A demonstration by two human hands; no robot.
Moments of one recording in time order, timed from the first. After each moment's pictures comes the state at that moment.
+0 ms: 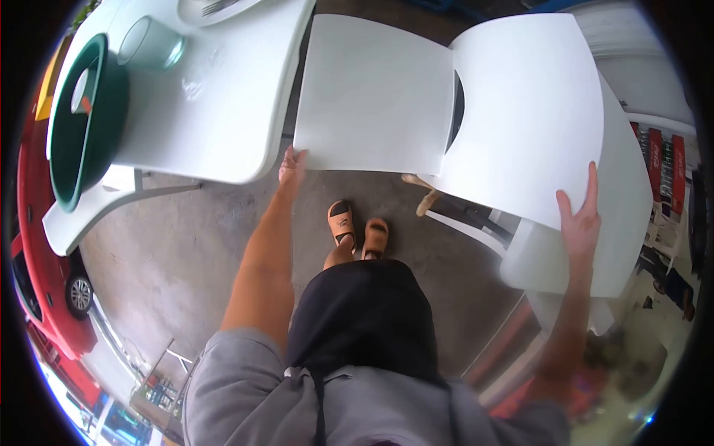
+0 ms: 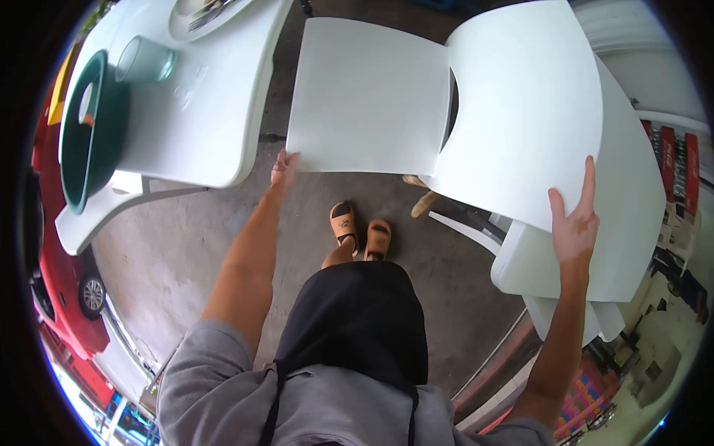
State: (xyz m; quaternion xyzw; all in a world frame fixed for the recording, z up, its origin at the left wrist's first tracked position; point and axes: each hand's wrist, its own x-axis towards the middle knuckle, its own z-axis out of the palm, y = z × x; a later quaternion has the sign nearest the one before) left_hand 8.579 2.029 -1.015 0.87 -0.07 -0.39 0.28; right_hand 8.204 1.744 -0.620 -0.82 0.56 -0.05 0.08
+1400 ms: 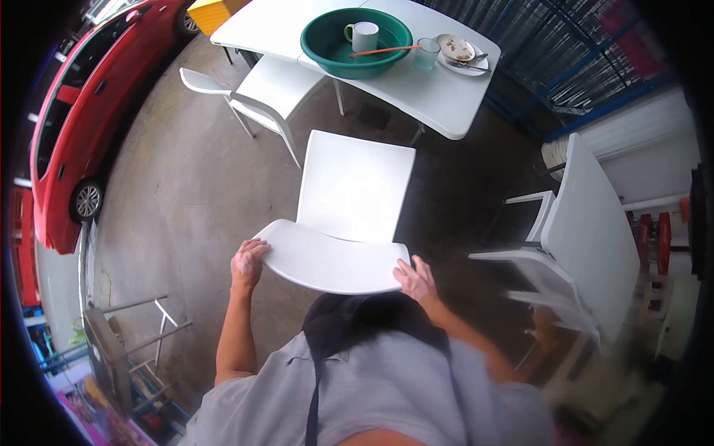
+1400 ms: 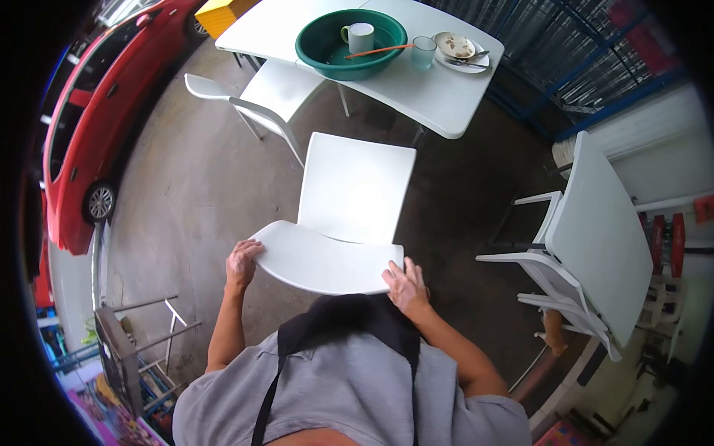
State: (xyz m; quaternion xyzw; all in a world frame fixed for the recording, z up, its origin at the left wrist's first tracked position) left_hand 8.542 2.697 -0.626 0.92 -0.34 0.01 0.22; right_hand 8.280 2.340 -0.613 -1.00 0.02 0.01 0.07
